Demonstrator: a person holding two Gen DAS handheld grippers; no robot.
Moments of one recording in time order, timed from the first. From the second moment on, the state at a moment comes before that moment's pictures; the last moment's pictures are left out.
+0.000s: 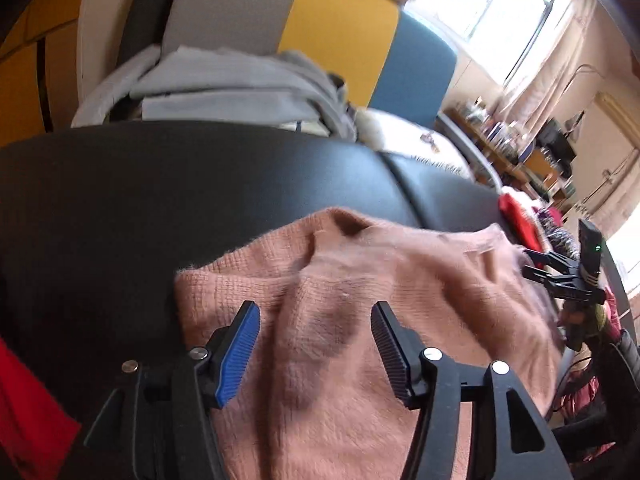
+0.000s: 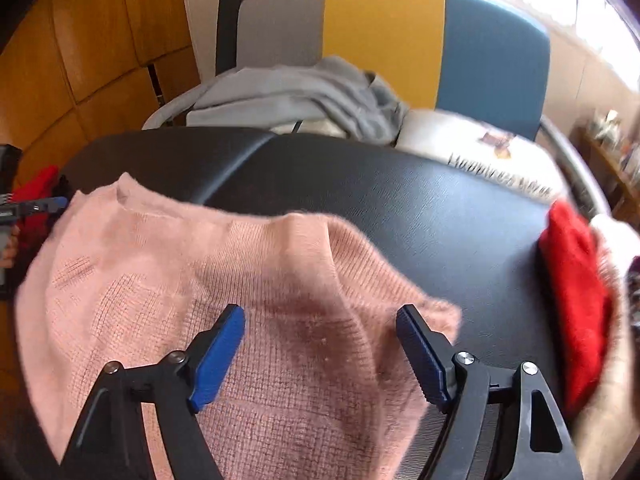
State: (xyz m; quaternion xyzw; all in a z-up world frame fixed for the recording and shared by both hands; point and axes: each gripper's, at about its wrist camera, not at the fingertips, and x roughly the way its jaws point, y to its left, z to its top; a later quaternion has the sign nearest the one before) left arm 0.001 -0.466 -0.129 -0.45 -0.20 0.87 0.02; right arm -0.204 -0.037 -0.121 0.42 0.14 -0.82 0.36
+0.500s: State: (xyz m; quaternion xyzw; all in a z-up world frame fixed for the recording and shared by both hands) left arm 0.030 -0.452 -0.106 -0.35 -0.20 0.91 -0.07; right arm -0.193 -0.027 -0.103 0.39 0.08 -0.86 0.33
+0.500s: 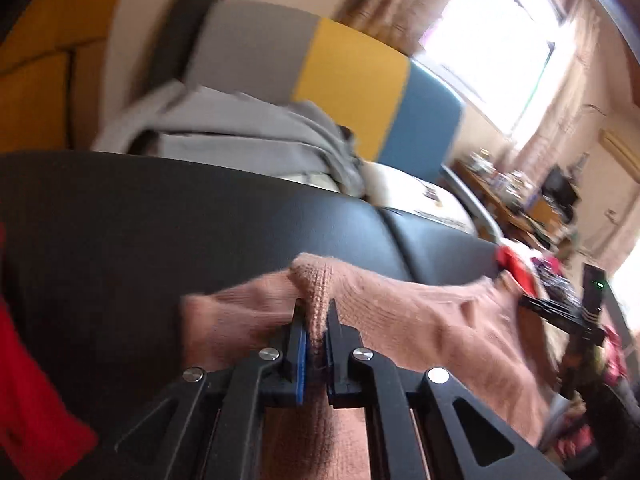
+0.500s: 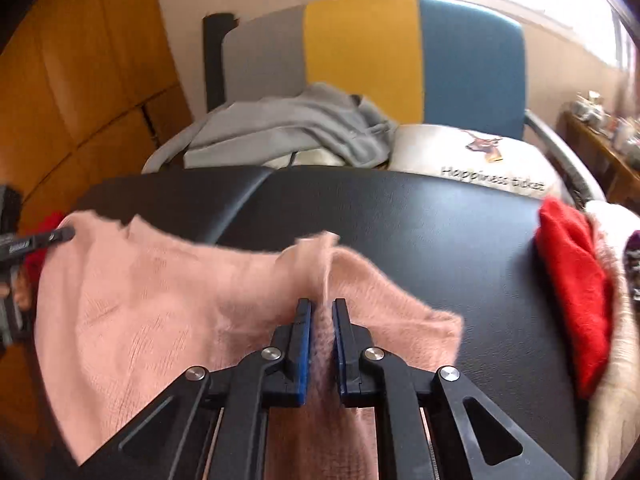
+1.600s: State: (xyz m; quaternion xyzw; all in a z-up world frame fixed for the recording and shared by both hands) left arm 0.038 -0.367 -0.138 -0.38 -0.05 0.92 -0.09; right arm -0.205 -0.048 -0.099 0.37 0.13 -0.88 0.25
